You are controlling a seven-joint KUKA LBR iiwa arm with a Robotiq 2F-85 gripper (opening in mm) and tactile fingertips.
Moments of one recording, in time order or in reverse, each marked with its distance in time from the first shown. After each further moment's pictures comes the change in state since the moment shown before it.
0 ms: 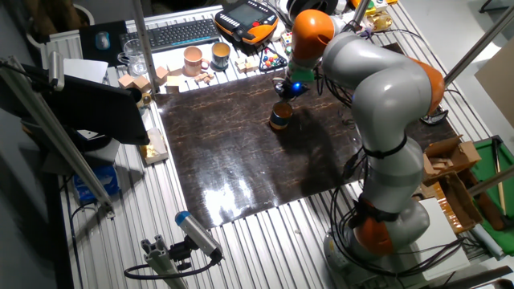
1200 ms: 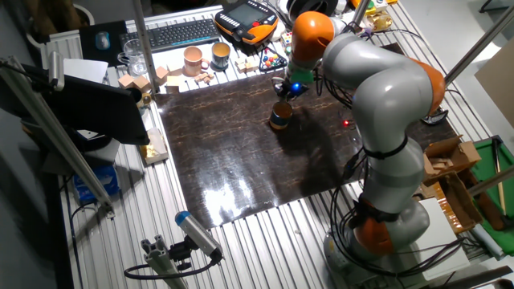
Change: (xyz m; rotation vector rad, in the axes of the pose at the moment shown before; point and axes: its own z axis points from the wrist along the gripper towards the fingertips) arm -0.006 0.002 0.002 -0.014 -0.023 0.027
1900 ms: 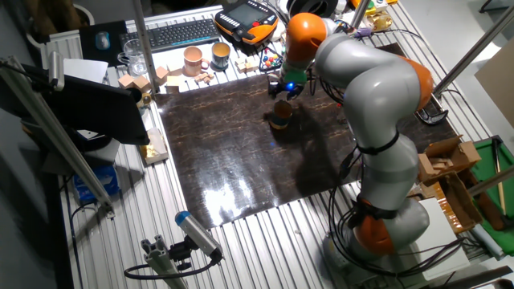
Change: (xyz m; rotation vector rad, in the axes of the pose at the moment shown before) arm -0.022 0.010 0.037 0.028 -0.011 0.008
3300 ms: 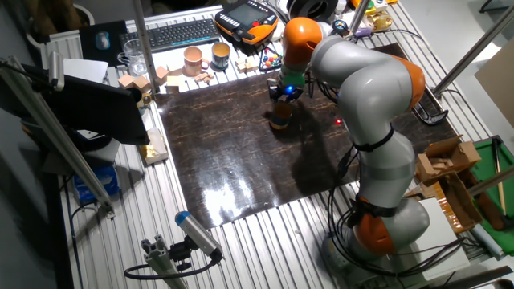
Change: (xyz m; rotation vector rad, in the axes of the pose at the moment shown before) arm 0.002 -0.010 0.020 0.019 0.031 0.011
